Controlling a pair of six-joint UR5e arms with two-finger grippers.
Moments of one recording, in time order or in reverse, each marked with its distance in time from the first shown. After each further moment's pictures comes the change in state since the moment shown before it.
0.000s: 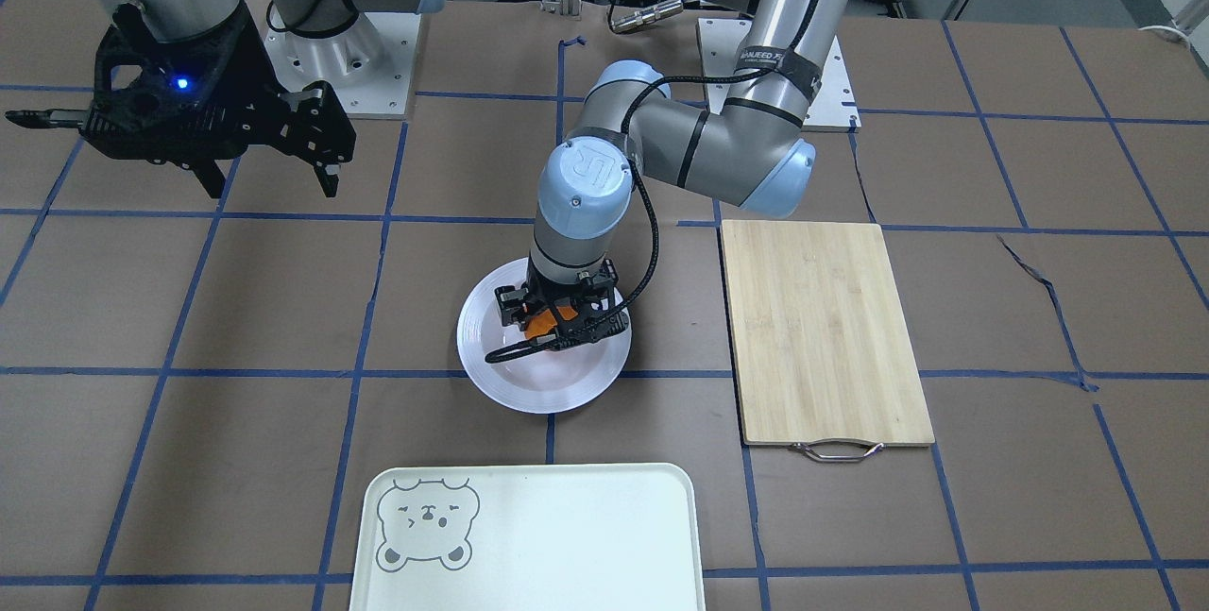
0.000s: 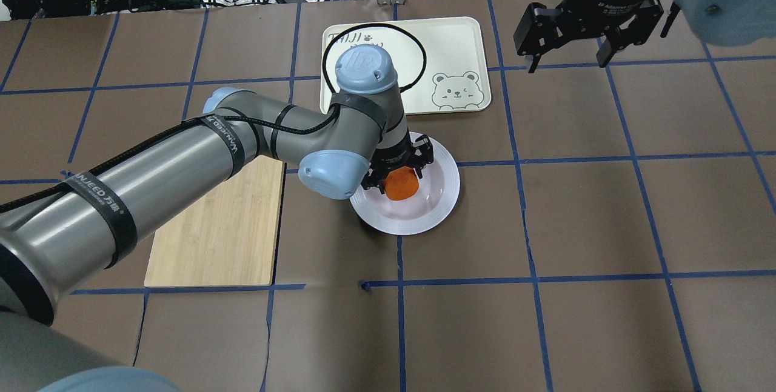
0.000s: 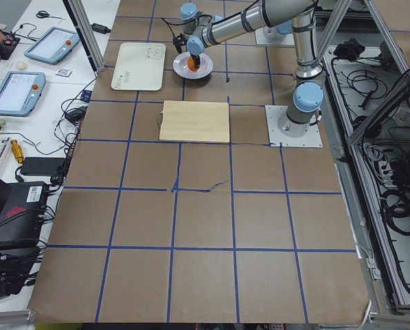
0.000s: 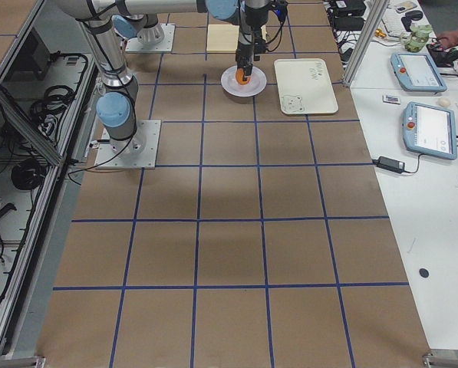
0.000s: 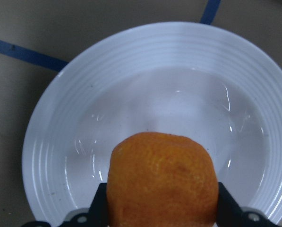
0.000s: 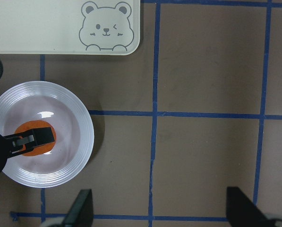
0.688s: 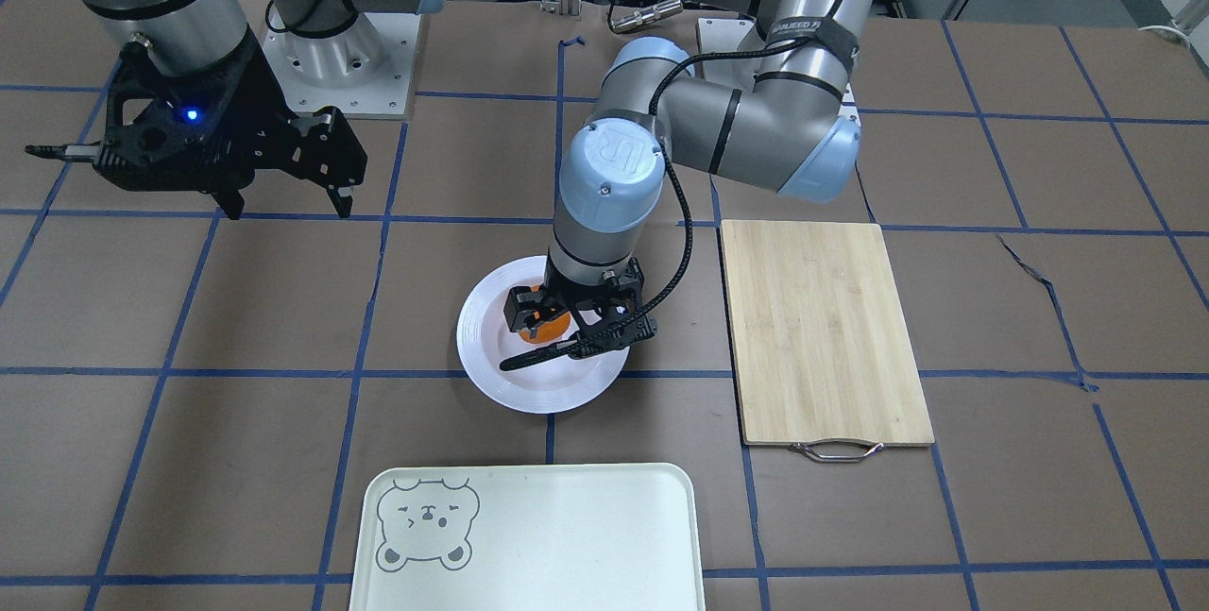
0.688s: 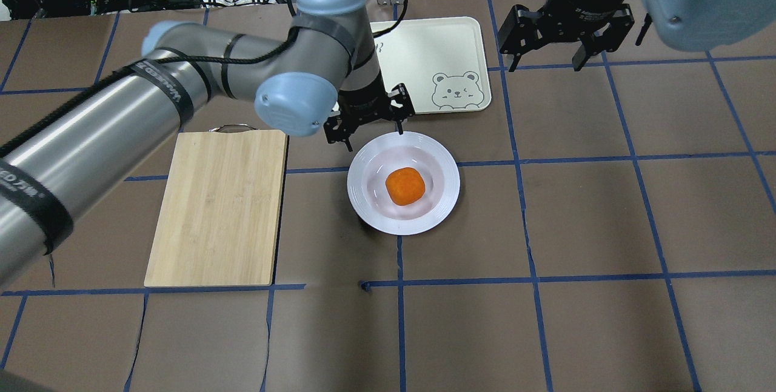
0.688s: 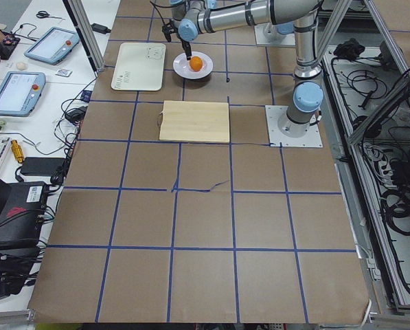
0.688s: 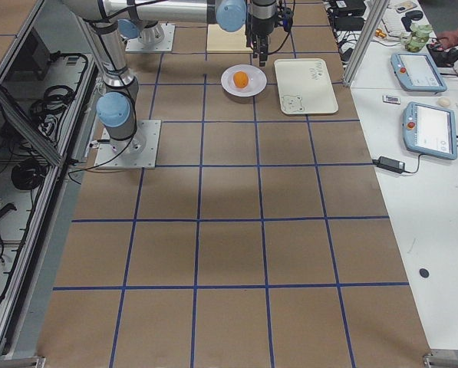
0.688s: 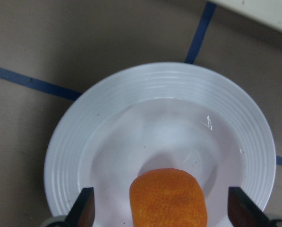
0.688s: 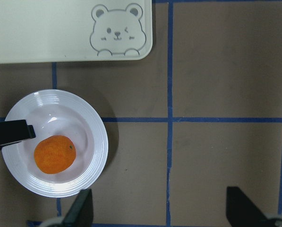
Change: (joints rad) left arm 0.097 0.116 0.223 -0.371 0.029 0.196; right arm -0.006 0.081 0.037 -0.133 0.087 0.028
